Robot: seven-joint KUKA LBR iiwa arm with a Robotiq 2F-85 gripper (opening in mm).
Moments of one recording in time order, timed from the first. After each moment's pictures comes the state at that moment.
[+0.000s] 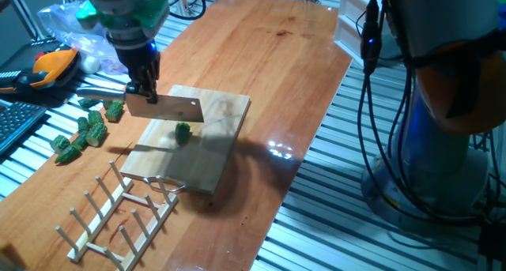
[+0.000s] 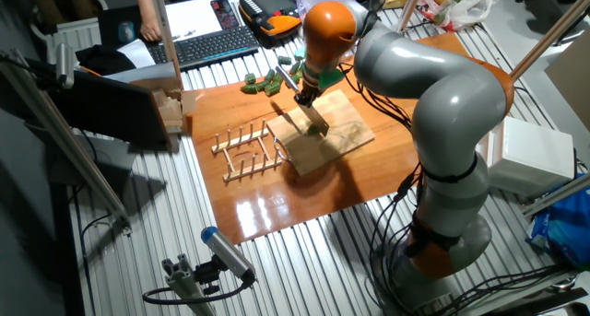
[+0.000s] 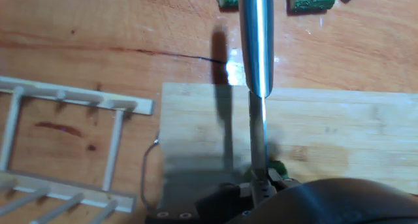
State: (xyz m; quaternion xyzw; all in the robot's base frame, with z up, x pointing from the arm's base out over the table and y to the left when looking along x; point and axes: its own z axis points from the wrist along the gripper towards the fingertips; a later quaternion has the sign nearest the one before) arm 0.572 0.147 0.198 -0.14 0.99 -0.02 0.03
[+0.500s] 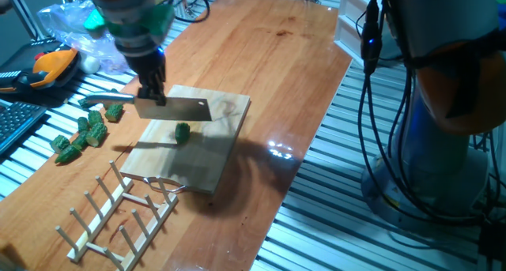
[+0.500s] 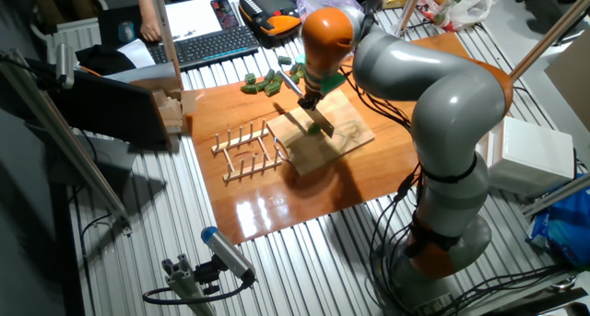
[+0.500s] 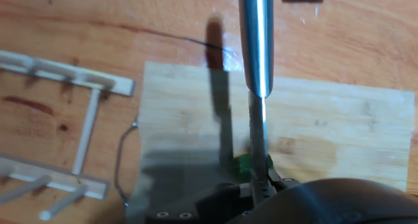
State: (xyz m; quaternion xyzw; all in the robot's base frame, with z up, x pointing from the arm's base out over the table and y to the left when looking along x) arm 0.562 0.126 0.171 -0.17 0.98 -0.03 0.02
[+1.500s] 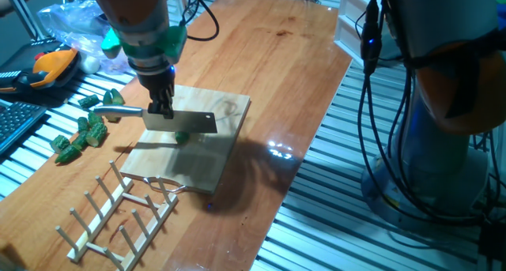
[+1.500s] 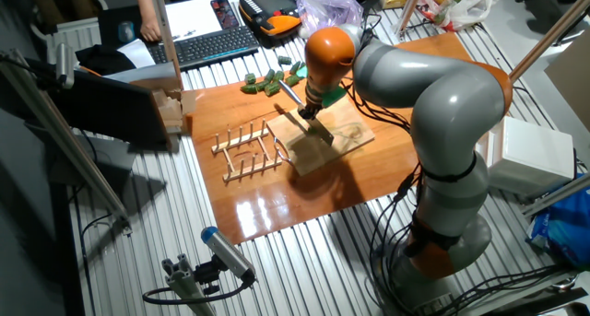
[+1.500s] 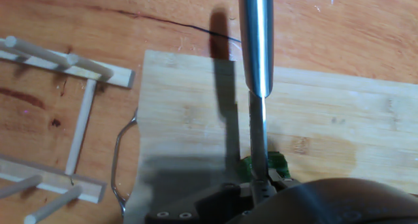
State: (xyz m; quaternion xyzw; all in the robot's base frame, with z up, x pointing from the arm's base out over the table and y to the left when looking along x) arm 0.555 0.130 0.134 -0.17 0.98 -0.03 0.04
